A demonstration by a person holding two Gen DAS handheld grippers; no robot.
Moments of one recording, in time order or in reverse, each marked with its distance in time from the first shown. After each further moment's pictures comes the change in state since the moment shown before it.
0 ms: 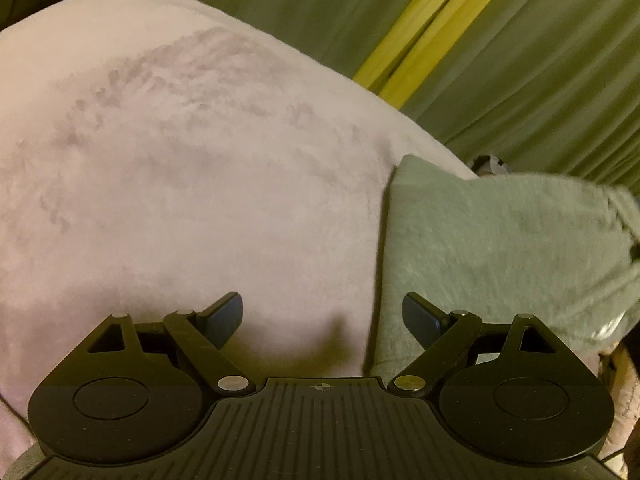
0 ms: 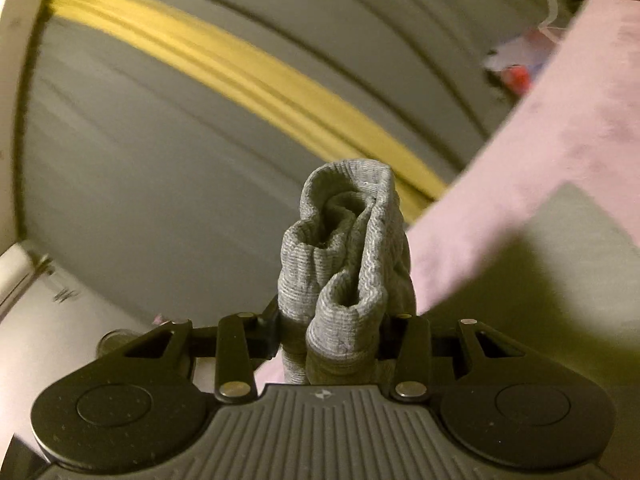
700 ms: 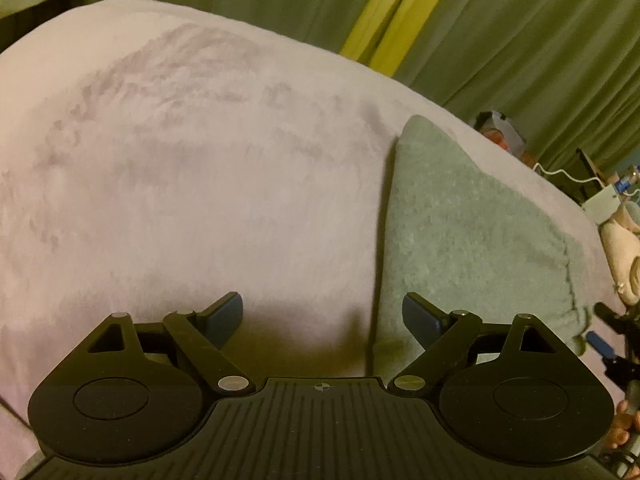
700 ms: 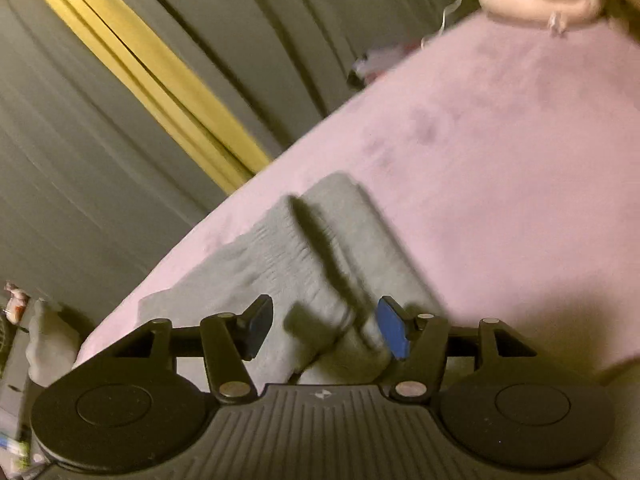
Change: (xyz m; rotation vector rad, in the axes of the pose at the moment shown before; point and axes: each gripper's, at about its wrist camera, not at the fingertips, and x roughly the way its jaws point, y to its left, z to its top) left arm 0.015 -0.022 -0.004 0.143 0.066 0.060; right arm -0.021 -0.077 -0.013 -0.131 0.024 -0.448
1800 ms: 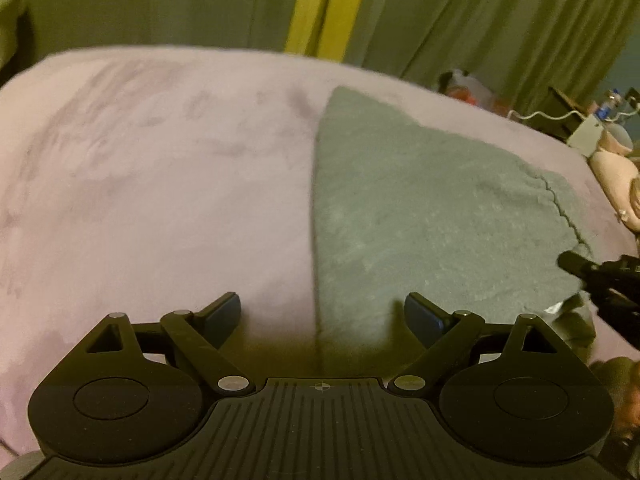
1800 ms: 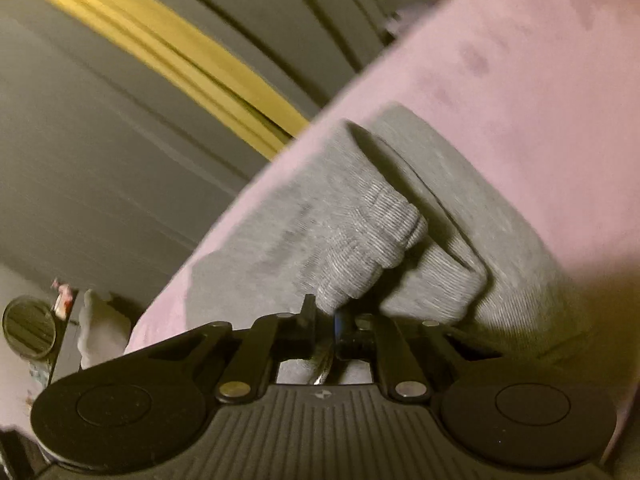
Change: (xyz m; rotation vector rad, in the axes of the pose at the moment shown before) left arm 0.013 -0.064 -0.020 0.243 -0.022 0.002; right arm 0.014 0.024 -0.031 0.054 0.090 0.161
